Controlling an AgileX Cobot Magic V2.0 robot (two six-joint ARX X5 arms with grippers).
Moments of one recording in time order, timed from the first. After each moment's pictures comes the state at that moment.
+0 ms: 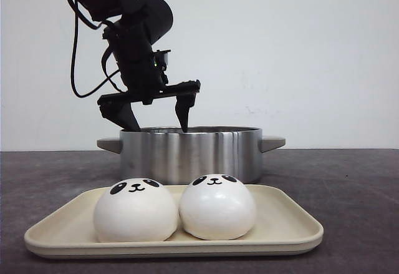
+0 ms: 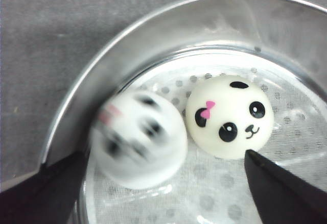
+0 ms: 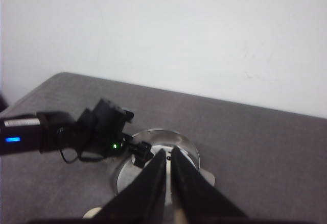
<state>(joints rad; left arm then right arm) -0.49 2.01 1.62 -0.46 -0.11 -0.30 0.82 1.02 1.86 -1.11 0.34 0.25</state>
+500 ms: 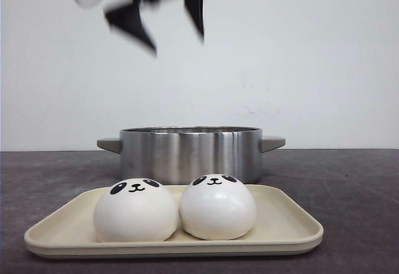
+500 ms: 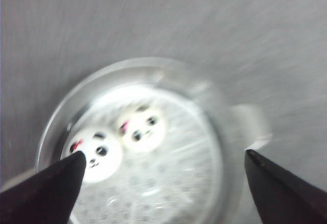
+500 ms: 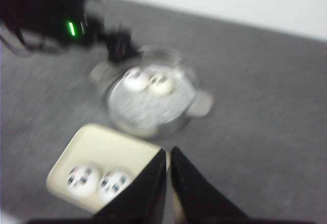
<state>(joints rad) -0.57 1.75 1.80 -0.72 -0.02 -0.25 0.82 1.05 1.75 -1.32 0.24 0.32</state>
